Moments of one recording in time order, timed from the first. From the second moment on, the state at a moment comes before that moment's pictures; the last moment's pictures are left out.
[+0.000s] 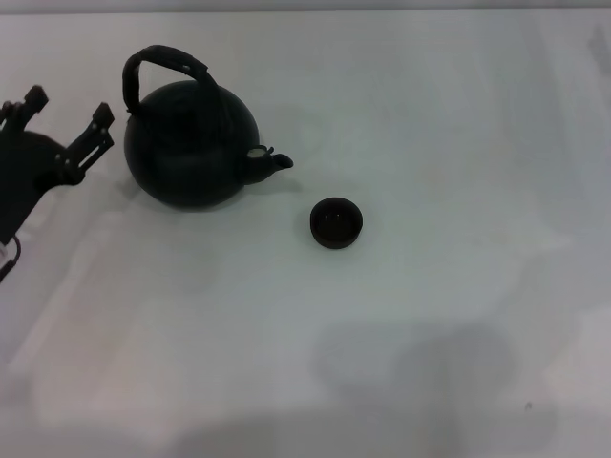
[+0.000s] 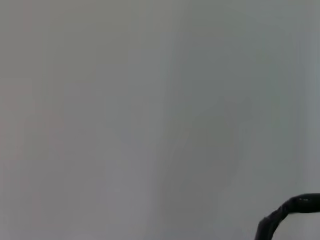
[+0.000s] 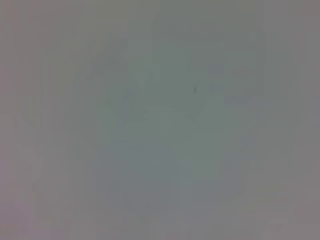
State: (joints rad) left arm -0.38 -2.07 2.61 -0.01 -0.82 1.34 -0.44; right arm 0.57 2.02 -1.00 -0.24 2.77 0.68 -2.65
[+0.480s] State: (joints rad) left arm -0.46 -2.06 2.66 -0.08 -0.80 1.33 -0.48; right arm 0.57 2.02 -1.00 -0.23 2.77 0.68 -2.64
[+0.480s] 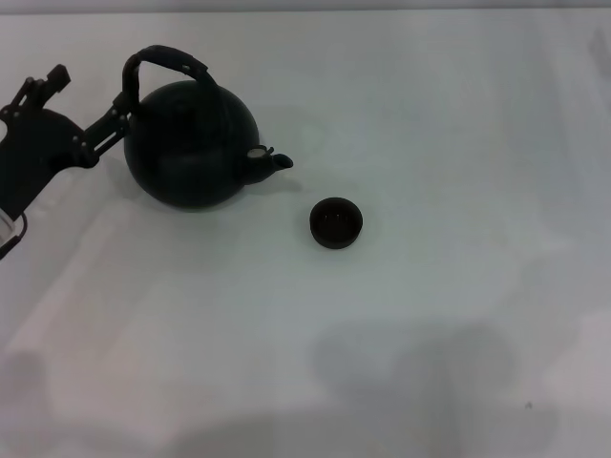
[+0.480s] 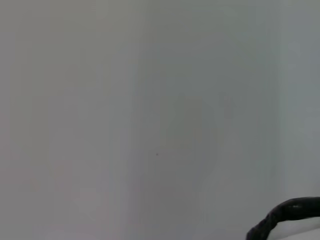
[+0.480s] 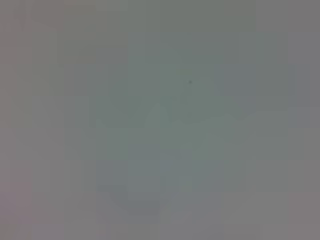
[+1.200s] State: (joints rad) left arm -0.52 -2.07 2.66 -0.09 -0.80 1.23 -0.46; right arm 0.59 2.02 -1.00 -0.23 2.78 0.68 -2.64
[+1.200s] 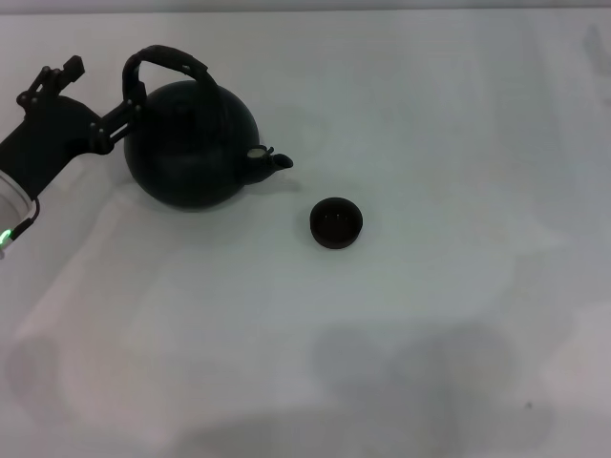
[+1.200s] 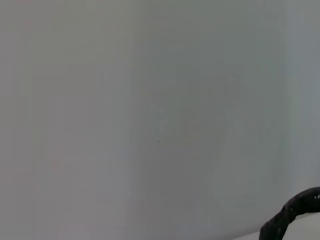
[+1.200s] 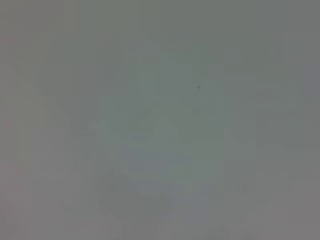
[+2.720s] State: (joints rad) left arm -0.59 -2.07 2.66 -0.04 -0.87 1.26 -0.38; right arm 0.62 2.02 -0.97 -0.23 2.78 0.65 -2.64
